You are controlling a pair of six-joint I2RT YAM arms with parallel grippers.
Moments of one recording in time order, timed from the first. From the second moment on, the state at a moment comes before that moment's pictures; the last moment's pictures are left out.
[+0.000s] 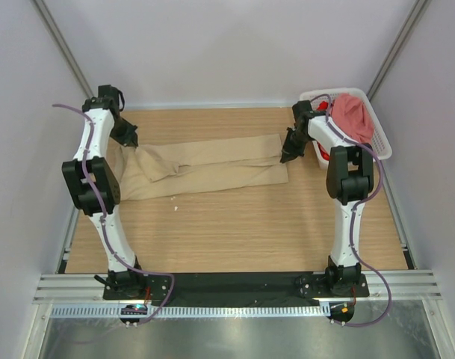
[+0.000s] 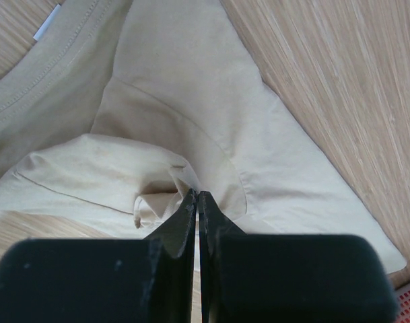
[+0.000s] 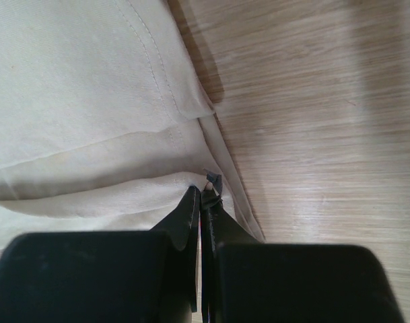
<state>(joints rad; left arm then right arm) 0.13 2.08 1.98 -1.08 -0.04 -0.81 0.14 2.21 1.81 -0.87 -0.16 0.50</state>
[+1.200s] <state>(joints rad) 0.12 2.07 2.02 -1.07 -0.07 -0.85 0.12 2.22 1.84 -0.90 -0.16 0.50</state>
